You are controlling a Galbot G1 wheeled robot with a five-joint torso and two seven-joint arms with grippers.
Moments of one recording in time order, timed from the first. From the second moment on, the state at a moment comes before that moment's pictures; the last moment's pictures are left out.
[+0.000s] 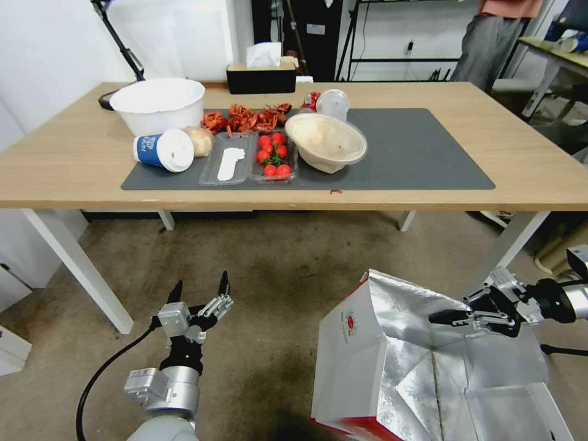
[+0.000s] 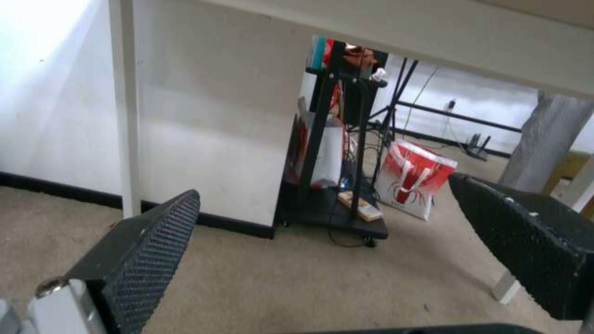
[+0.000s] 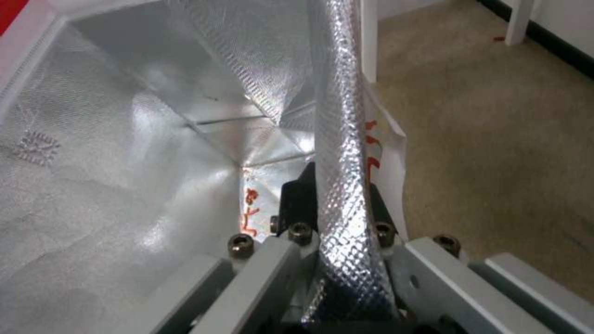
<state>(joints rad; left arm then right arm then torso) 1.76 -1.43 -0.43 -2.20 -0.34 -0.12 -0.16 -1.36 0.43 0.73 1.75 0.73 -0.25 -1.47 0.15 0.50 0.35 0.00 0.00</state>
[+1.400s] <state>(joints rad) 1.76 -1.43 -0.43 -2.19 -0.34 -0.12 -0.16 -1.35 0.43 0.72 1.75 0.72 -0.25 -1.46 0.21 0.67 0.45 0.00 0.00</state>
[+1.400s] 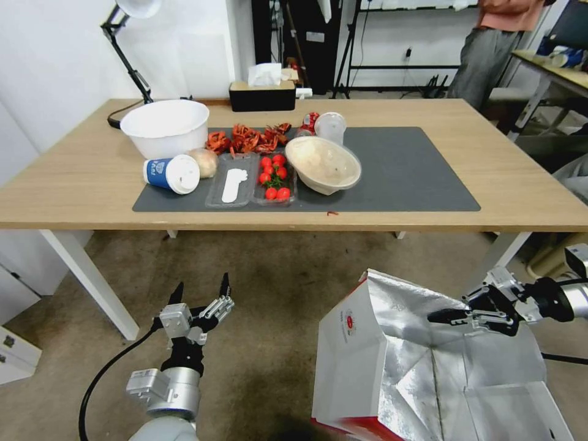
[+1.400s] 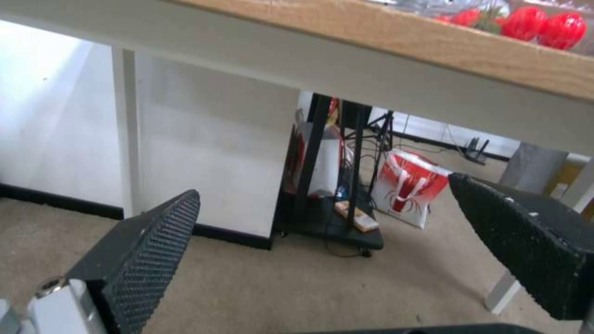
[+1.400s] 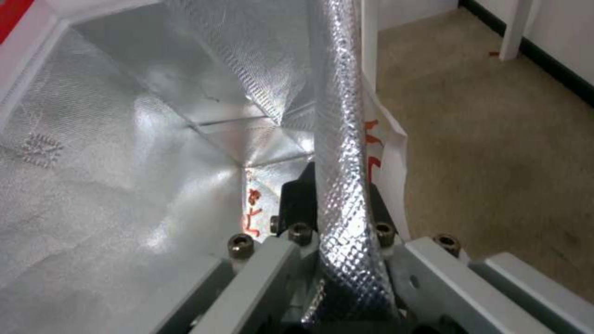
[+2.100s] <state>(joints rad) 1.77 -1.43 -0.42 -2.21 -0.34 -0.11 -0.16 -1.36 0.44 0.72 1.75 0.72 -0.25 -1.46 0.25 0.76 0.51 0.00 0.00</state>
